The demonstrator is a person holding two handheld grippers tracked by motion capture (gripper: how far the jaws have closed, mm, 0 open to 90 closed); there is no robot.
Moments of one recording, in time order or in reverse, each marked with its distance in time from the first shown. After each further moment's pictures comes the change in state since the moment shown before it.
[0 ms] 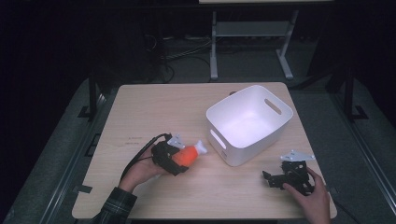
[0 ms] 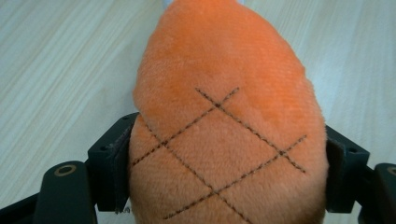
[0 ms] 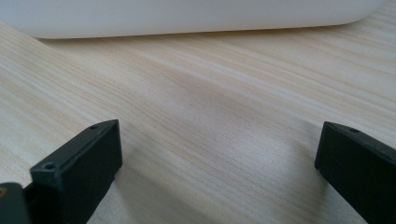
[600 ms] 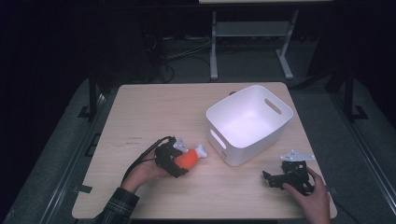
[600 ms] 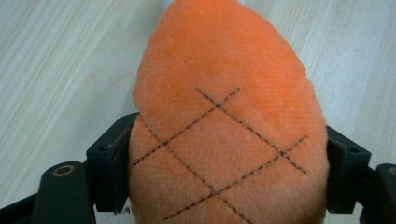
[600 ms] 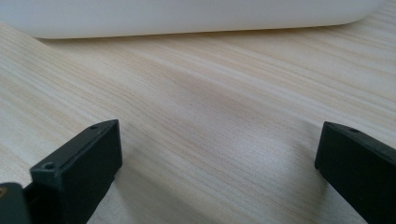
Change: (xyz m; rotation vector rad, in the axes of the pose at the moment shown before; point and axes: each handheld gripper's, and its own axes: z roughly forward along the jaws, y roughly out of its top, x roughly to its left) left arm -0.001 -0.002 0.019 0.086 0.028 0.034; right arm 0.000 0.000 0.000 0.000 0.000 0.000
